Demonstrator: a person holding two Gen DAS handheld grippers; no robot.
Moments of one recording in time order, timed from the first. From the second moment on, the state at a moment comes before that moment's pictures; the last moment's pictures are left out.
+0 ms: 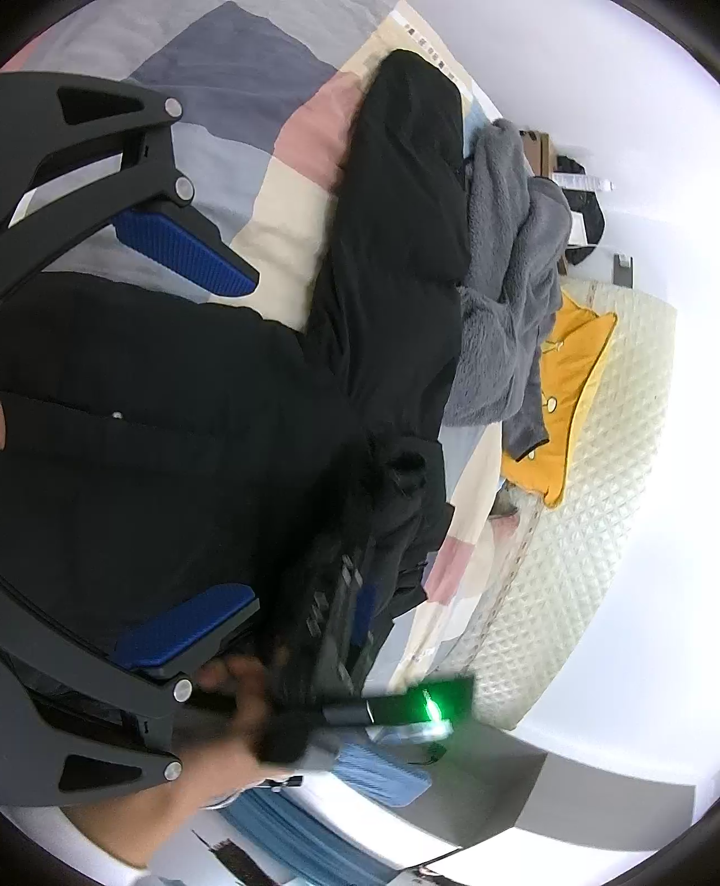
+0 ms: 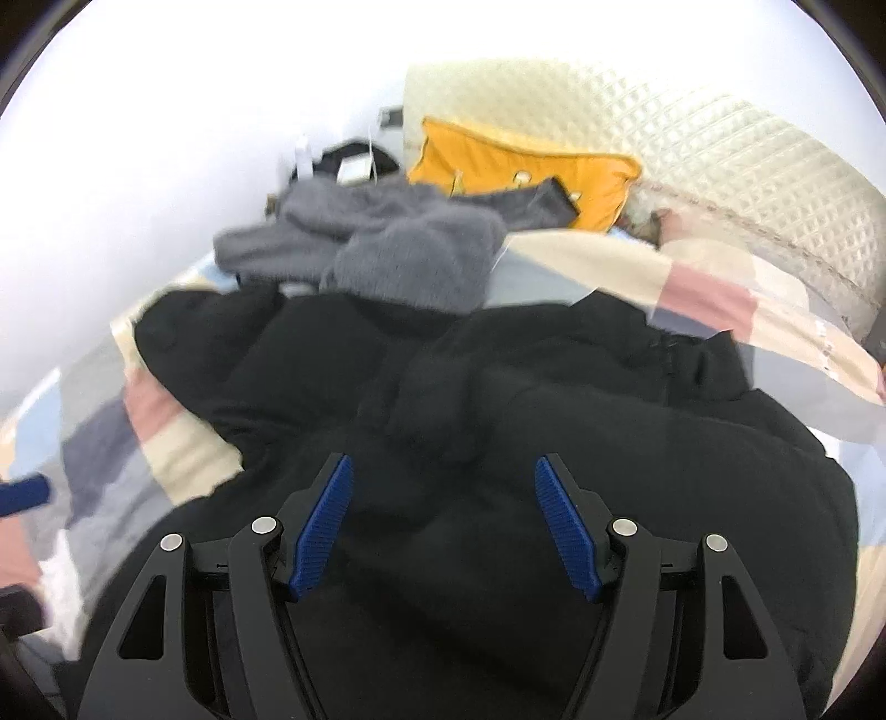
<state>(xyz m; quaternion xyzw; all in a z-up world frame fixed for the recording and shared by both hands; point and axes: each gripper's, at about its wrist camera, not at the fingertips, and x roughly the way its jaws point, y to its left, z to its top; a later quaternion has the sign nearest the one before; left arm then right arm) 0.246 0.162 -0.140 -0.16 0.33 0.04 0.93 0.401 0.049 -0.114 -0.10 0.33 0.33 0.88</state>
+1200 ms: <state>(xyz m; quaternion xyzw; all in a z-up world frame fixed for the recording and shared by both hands) 0.269 0.076 -0.154 -0.08 0.35 0.01 0.93 0.420 -0.246 -0.225 -0.01 0.36 0.05 0.93</state>
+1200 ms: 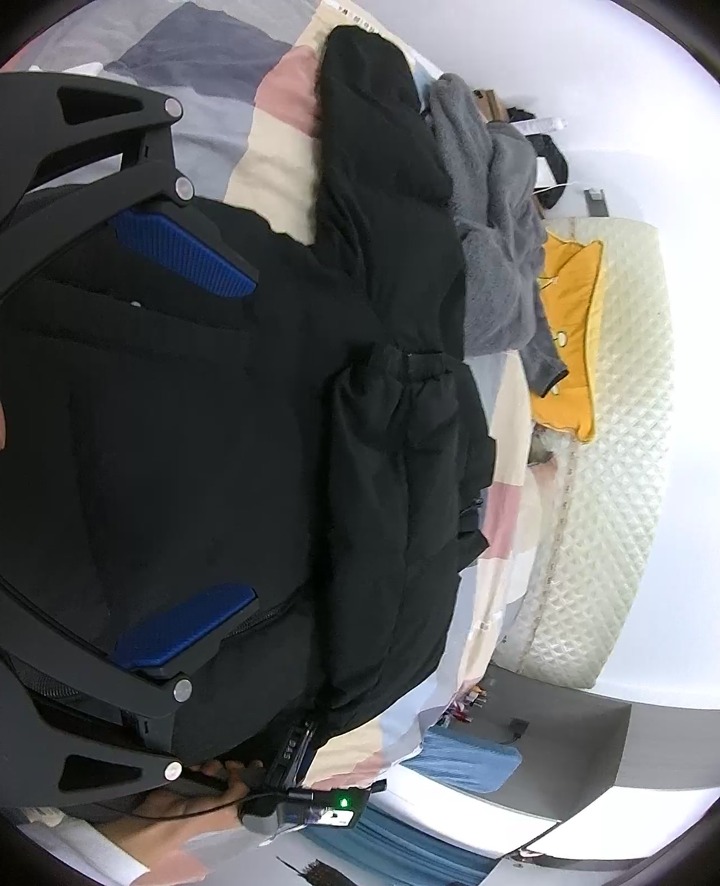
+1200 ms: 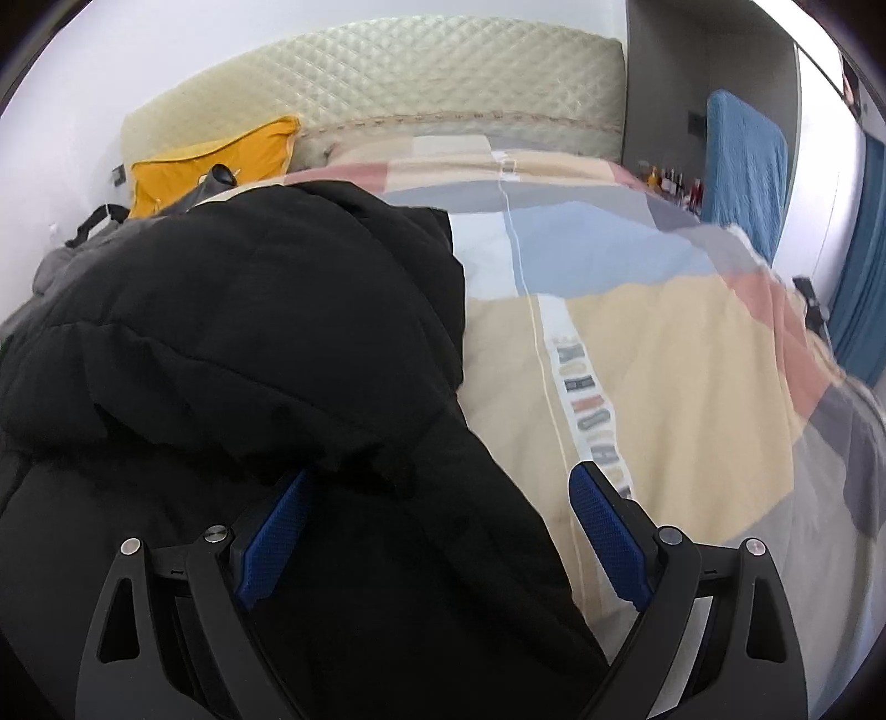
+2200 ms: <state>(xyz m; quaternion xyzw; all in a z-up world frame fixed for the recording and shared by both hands) 0.223 0.051 -0.115 -0.04 0.33 0.03 0.94 0.303 -0.240 -0.110 0.02 0.28 0.10 0.95</state>
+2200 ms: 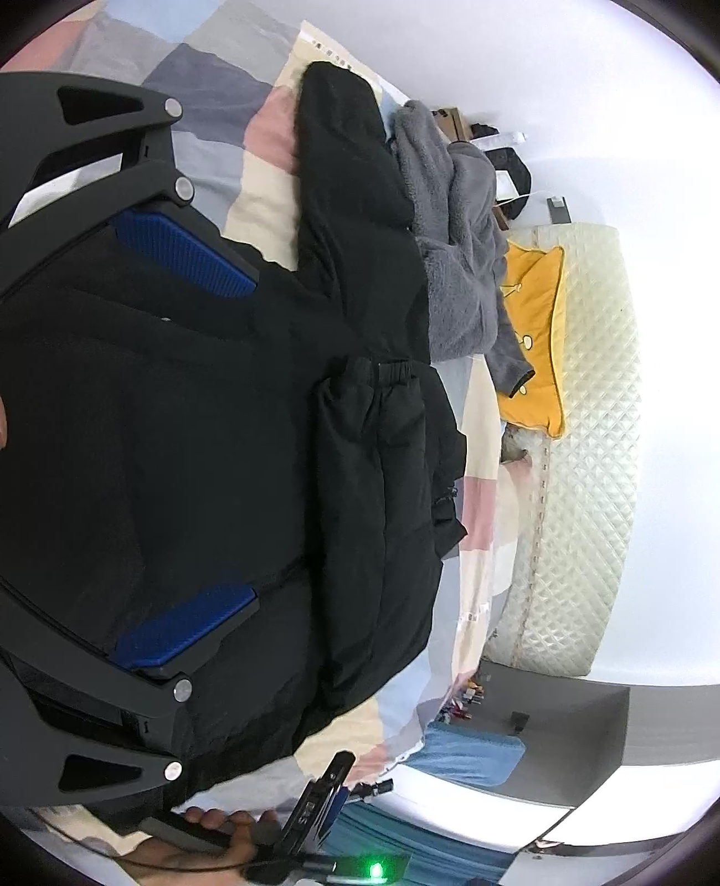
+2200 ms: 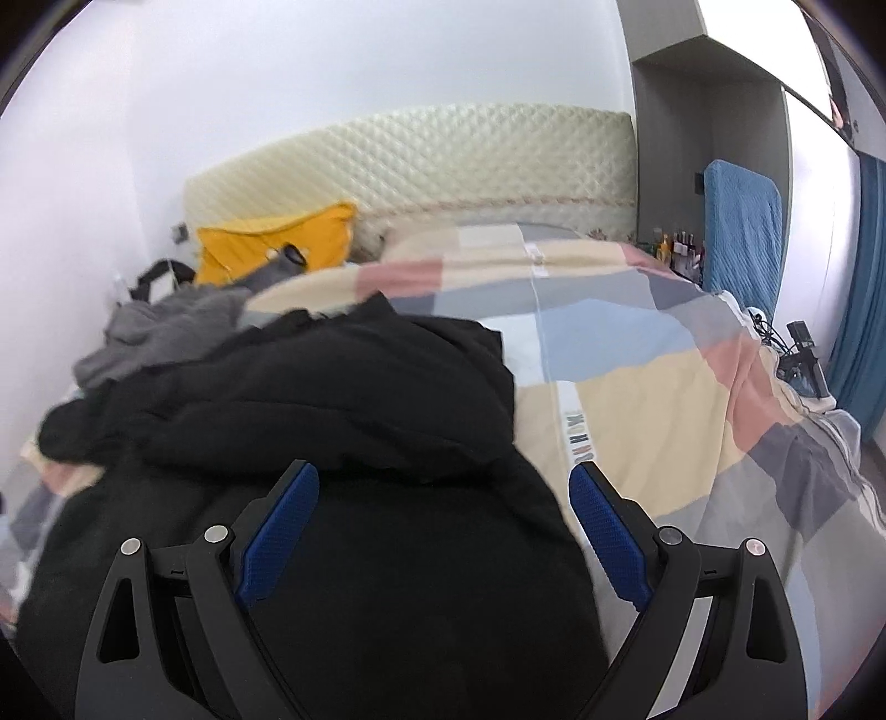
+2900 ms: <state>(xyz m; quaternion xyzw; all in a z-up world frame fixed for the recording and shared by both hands) 0.163 0.012 -0.088 -0.04 0.34 -0.01 0.94 0.156 -0.218 -0.063 0.03 0.20 0.15 0.97</state>
